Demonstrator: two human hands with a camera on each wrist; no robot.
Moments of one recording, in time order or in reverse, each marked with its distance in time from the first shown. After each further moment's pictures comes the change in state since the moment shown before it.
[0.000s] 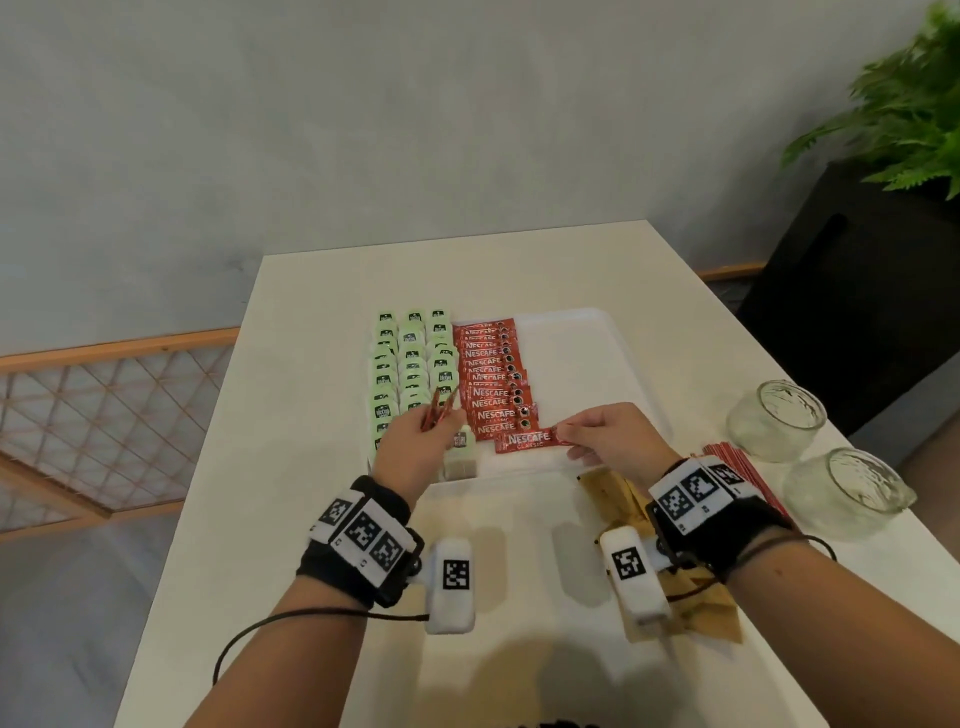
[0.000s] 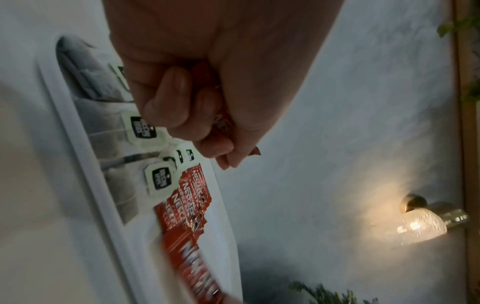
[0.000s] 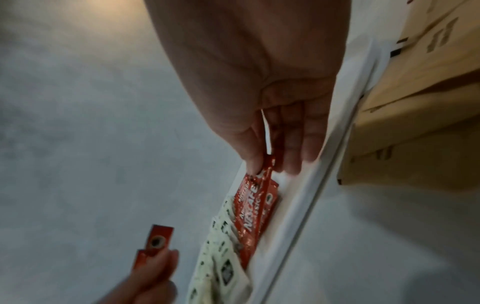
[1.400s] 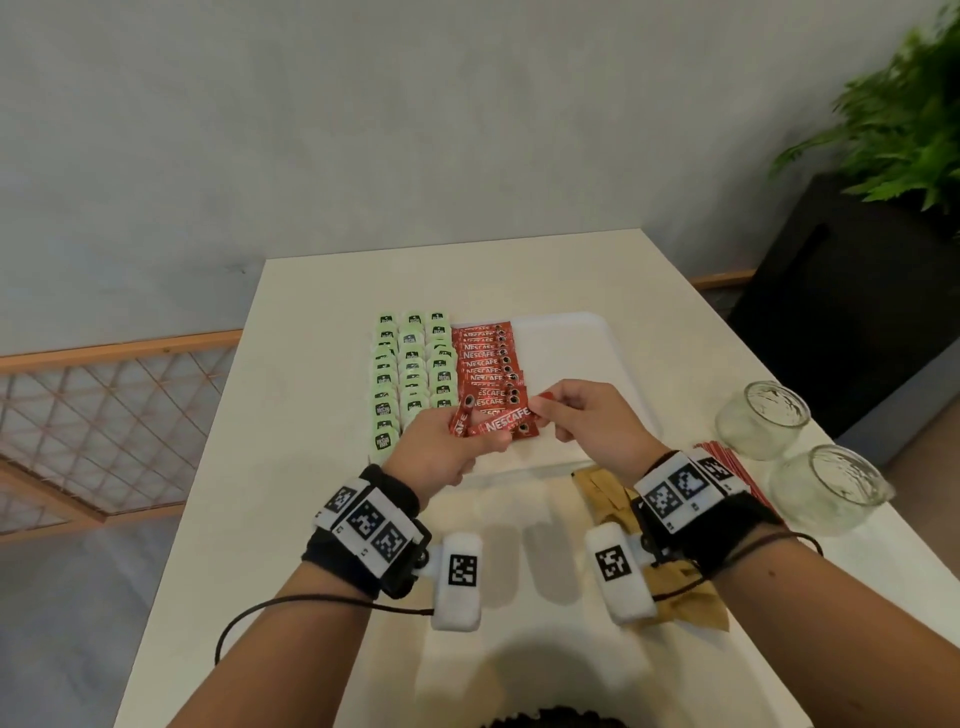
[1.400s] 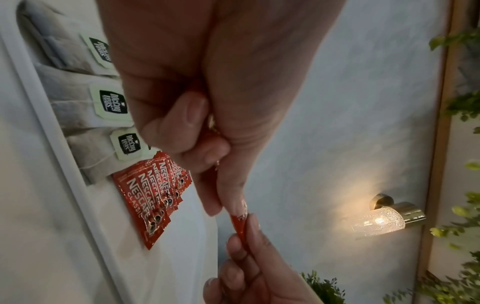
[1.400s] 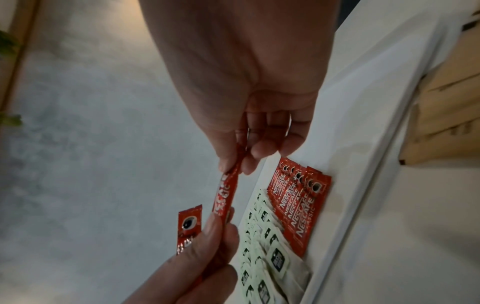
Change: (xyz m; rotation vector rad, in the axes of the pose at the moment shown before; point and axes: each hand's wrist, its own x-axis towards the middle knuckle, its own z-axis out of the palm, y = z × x) left_hand -0.026 0.026 0.005 -0.110 -0.302 -0.055; right_hand -0.020 -0.027 0.010 0.142 -0.041 -0.255
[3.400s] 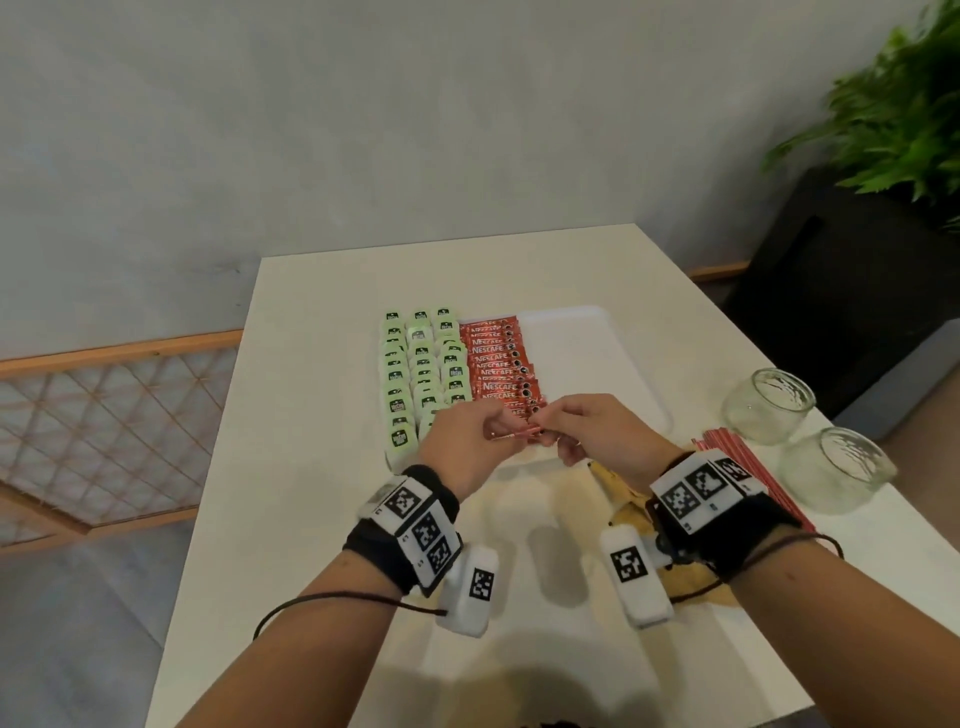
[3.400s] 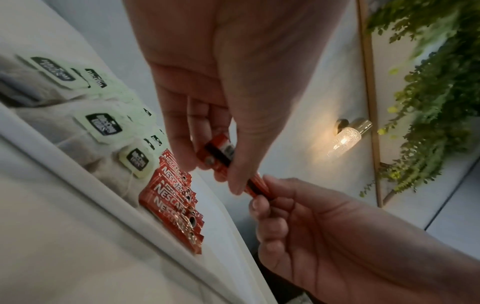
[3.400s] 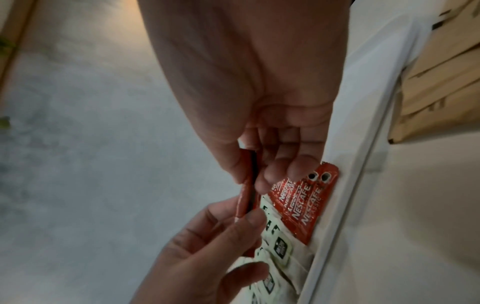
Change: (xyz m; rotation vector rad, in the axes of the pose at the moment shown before) left_hand 0.015 -0.021 -0.002 0.383 0.033 0.328; right_hand -0.013 -0.005 0.019 0.007 -0.083 0.165
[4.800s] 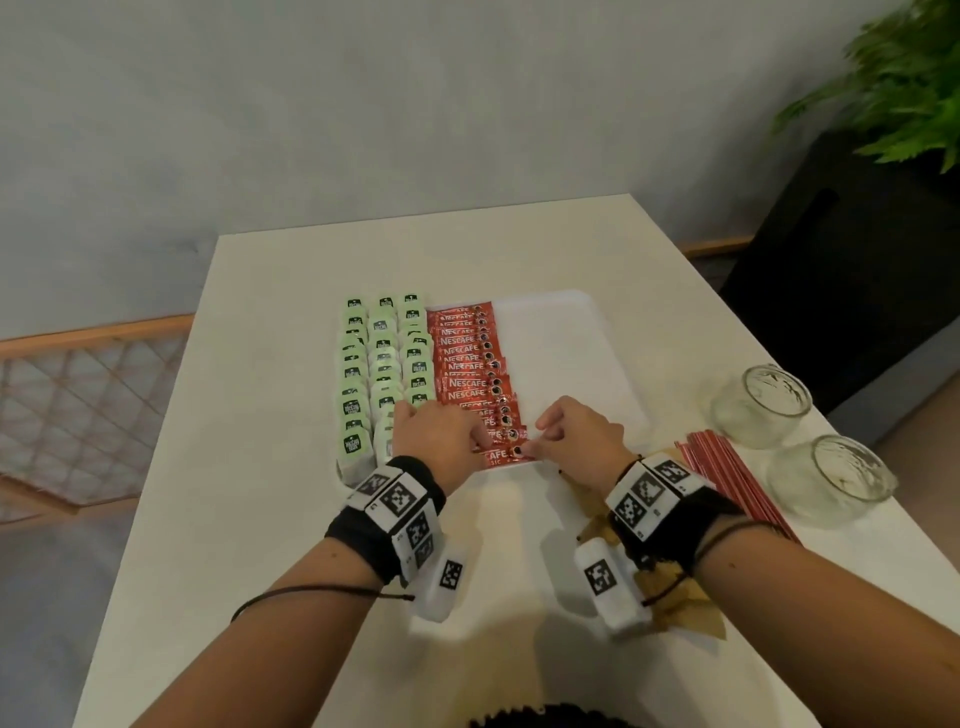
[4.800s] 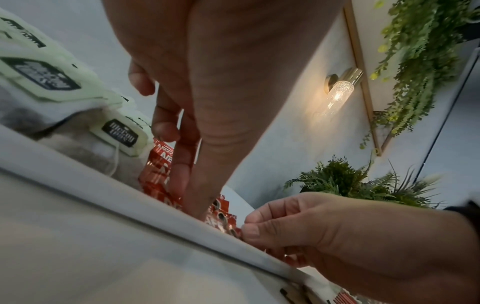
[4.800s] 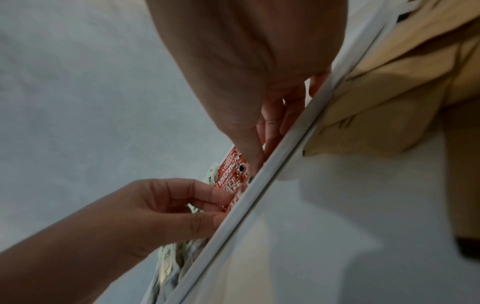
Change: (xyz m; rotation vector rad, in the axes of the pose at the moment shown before) left_hand 0.041 -0.001 0.025 0.841 -0.144 -0.103; right_hand 0.045 0.053 -0.023 -0.584 0.170 0.113
